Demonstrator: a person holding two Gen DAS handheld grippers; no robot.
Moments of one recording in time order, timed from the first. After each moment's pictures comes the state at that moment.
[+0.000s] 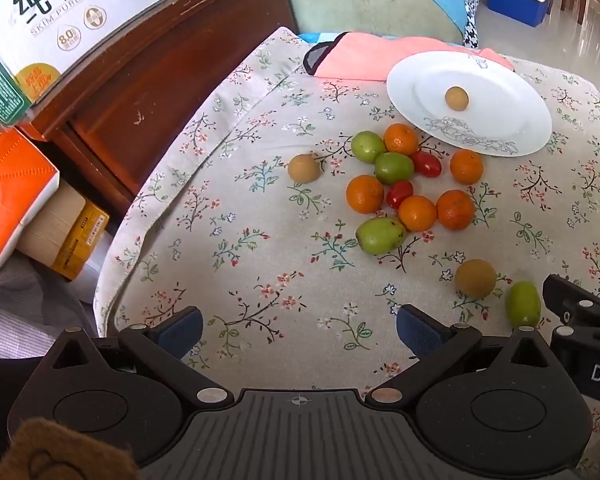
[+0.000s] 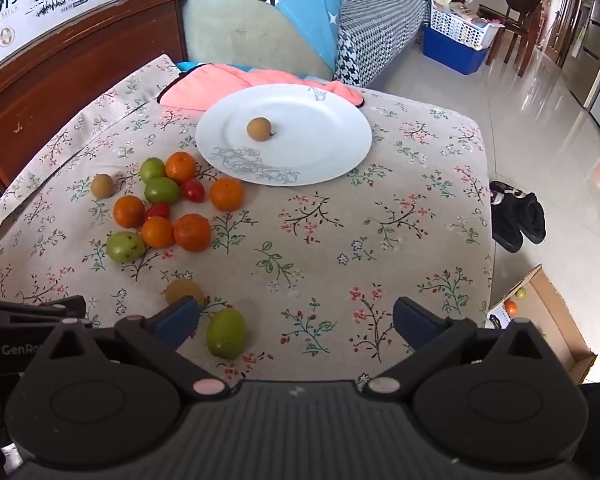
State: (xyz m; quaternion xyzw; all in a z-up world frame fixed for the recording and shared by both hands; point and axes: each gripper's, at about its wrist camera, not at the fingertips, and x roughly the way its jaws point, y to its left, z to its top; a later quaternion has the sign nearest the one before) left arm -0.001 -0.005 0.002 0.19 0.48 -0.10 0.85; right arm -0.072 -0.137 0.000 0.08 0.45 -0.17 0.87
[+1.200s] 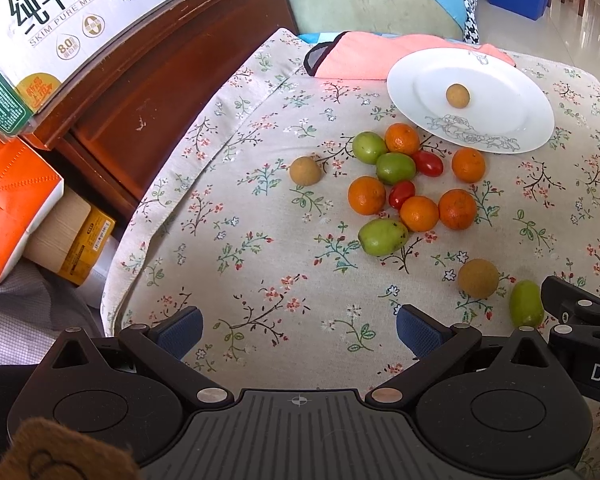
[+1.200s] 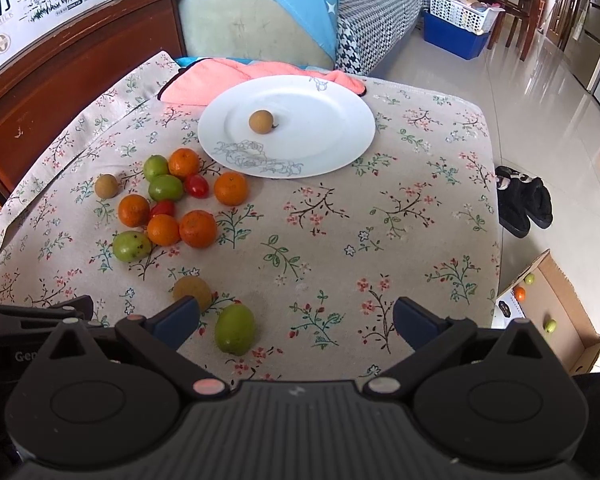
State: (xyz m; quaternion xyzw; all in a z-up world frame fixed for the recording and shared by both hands) left arm 0.000 -0.009 0.003 0.20 0.49 -0.10 0.84; right arm -0.070 -0.138 -0.001 0.11 0.45 -0.17 0.87
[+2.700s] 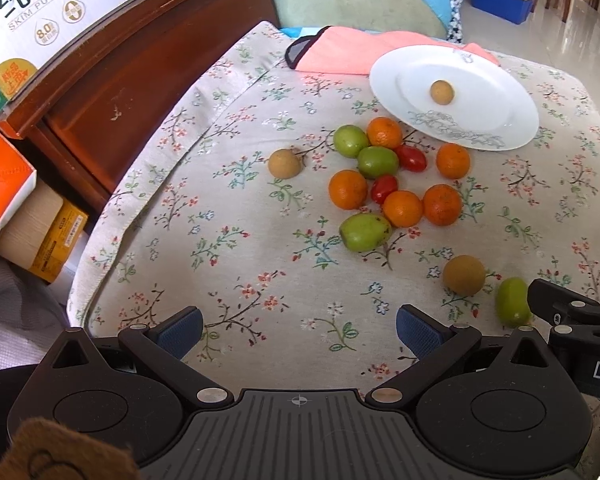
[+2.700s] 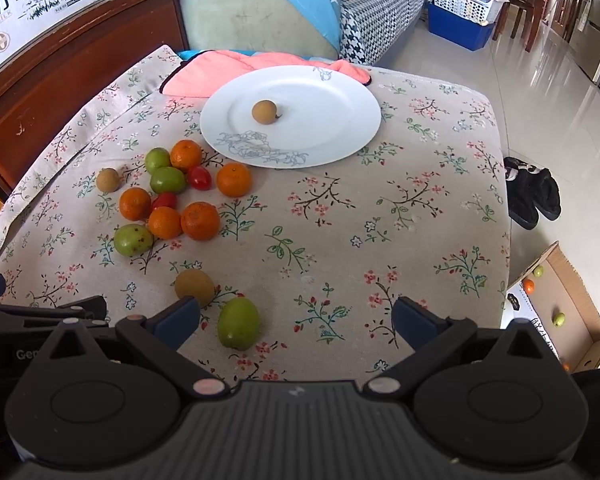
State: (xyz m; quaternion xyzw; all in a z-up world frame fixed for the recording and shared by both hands) left arm 0.003 -0.004 -0.004 0.18 0.49 -0.14 0.84; right arm -0.071 -0.143 -0.006 0.12 0.46 -0.16 0.86
